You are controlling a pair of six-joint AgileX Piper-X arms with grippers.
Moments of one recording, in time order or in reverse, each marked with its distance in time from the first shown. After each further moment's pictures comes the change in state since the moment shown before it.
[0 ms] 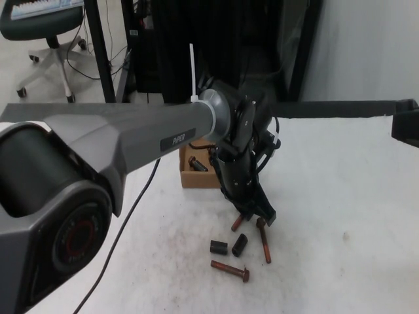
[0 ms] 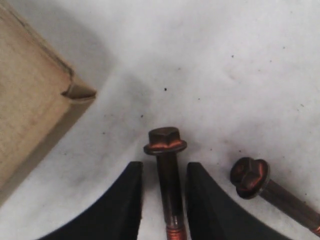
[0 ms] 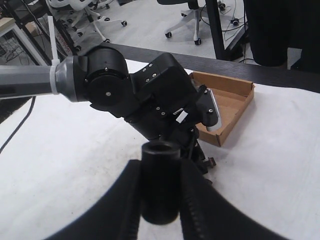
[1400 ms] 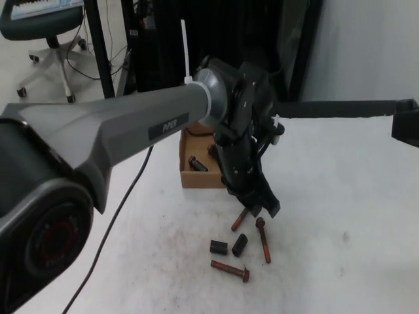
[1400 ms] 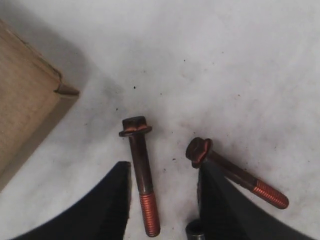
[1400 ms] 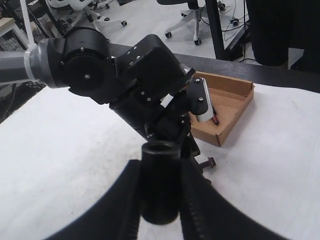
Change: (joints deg) left arm -0.1 -3.6 0.3 3.3 4.2 1.2; right arm 0.0 0.0 0.0 0.0 0.0 0.0
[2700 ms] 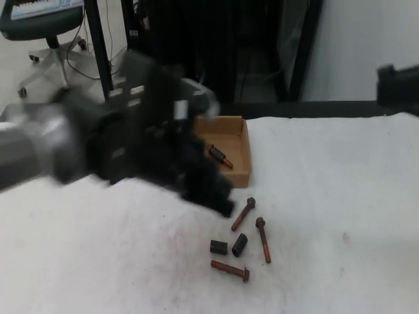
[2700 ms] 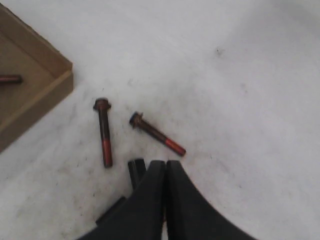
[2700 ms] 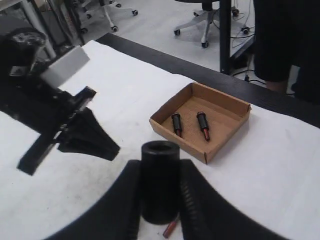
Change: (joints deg) left arm 7.9 -42.0 47.8 -32.8 16.7 -5.2; right arm 0.7 7.1 -6.4 0.1 -1.2 -9.6
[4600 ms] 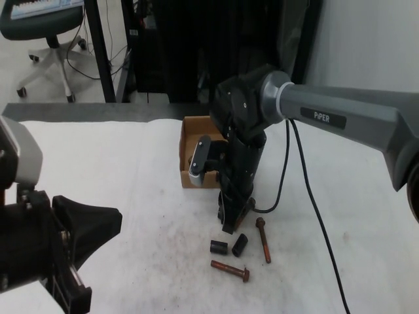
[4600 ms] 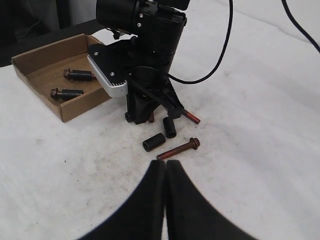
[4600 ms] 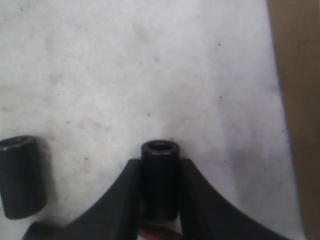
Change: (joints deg) left arm 21.3 -46.9 25.7 7.2 10.8 5.7; right arm 34.7 75.1 -44.2 19.4 39.1 -27.5
